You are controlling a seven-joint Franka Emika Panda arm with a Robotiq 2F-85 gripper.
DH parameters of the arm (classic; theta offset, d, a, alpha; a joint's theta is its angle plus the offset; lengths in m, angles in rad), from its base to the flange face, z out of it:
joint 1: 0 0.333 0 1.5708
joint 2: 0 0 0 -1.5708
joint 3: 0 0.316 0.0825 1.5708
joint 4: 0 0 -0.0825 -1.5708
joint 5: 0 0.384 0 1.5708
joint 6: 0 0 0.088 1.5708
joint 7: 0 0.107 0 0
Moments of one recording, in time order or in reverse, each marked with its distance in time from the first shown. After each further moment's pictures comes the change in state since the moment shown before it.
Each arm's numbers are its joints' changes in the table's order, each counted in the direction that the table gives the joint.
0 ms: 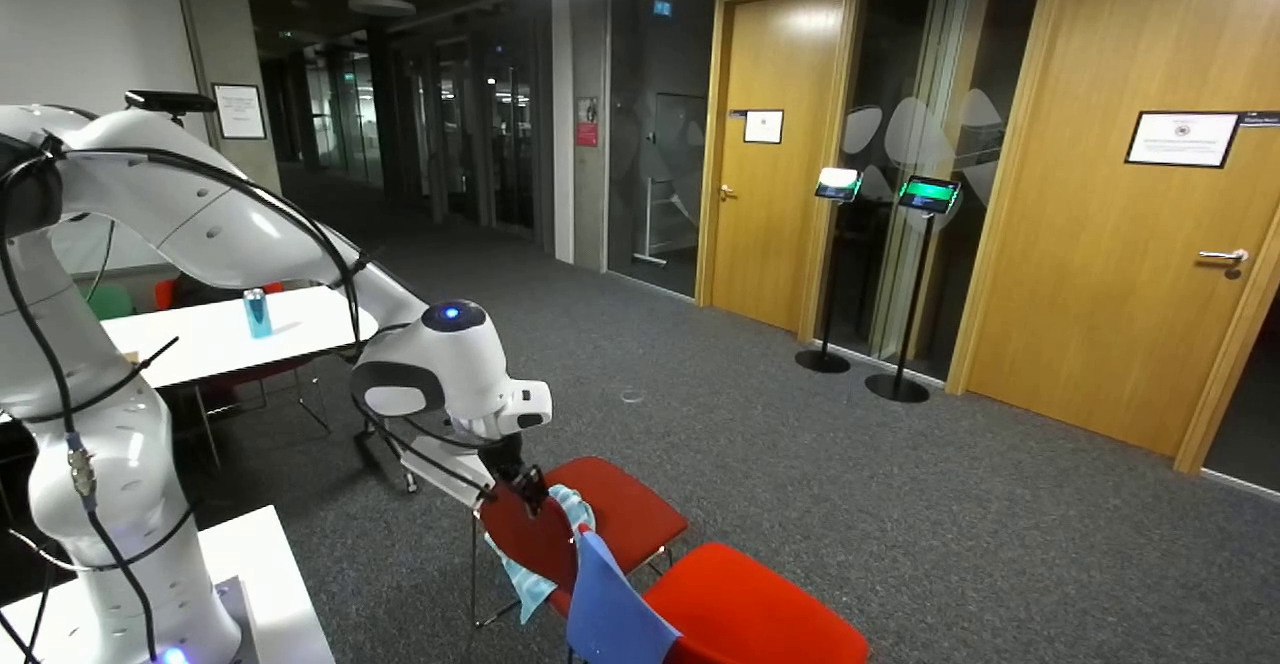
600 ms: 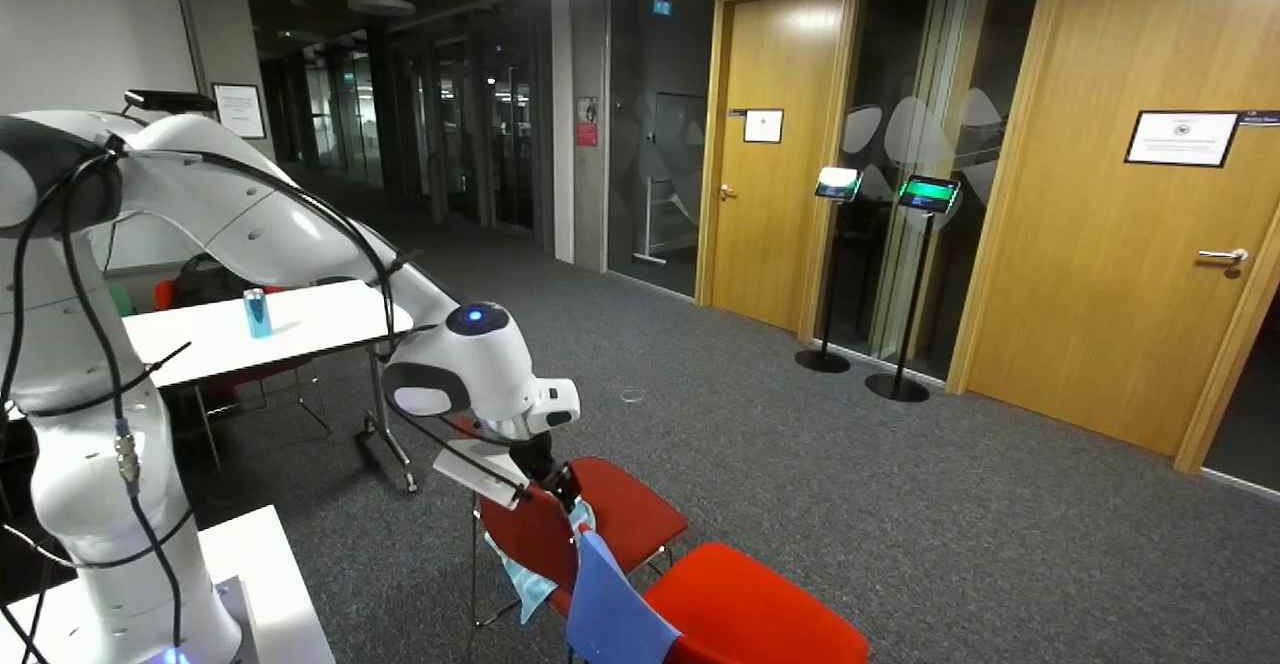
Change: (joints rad) arm 0.029 -0.125 -0.024 0.109 0.144 0.053 -0.135
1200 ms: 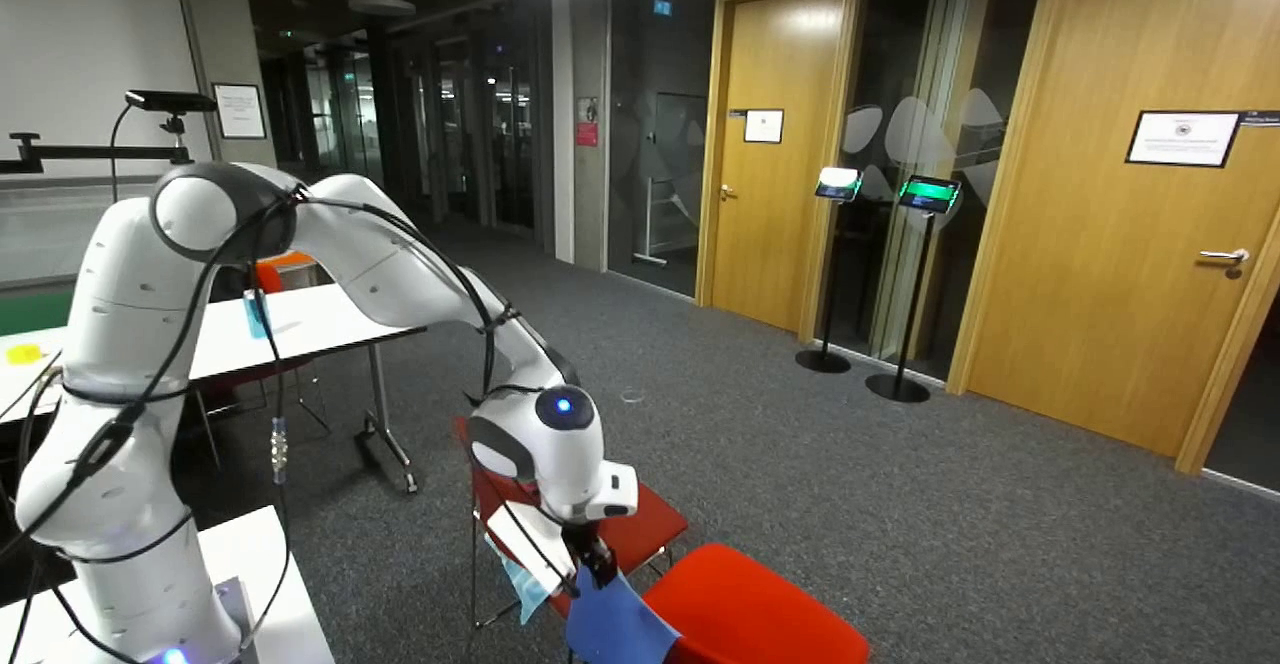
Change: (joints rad) arm -0.147 -0.454 0.079 0.313 0.378 -0.171 -0.178
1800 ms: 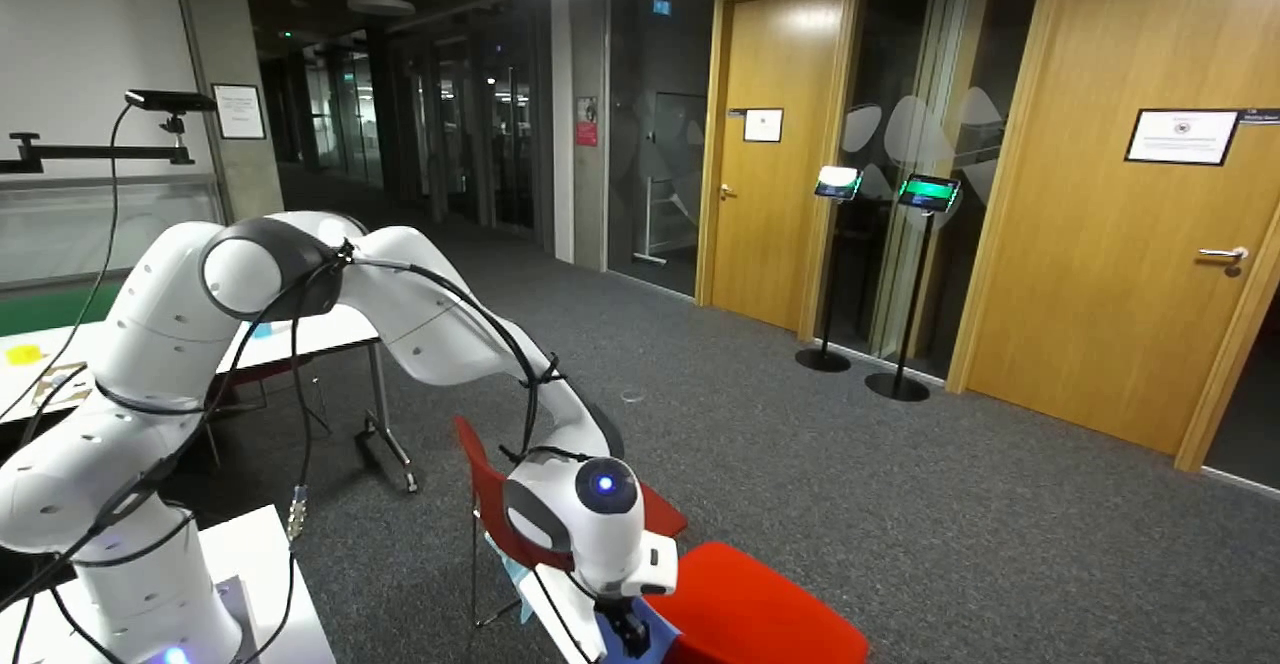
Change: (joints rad) arm -0.338 -0.210 0.219 0.201 -0.016 0.000 0.000
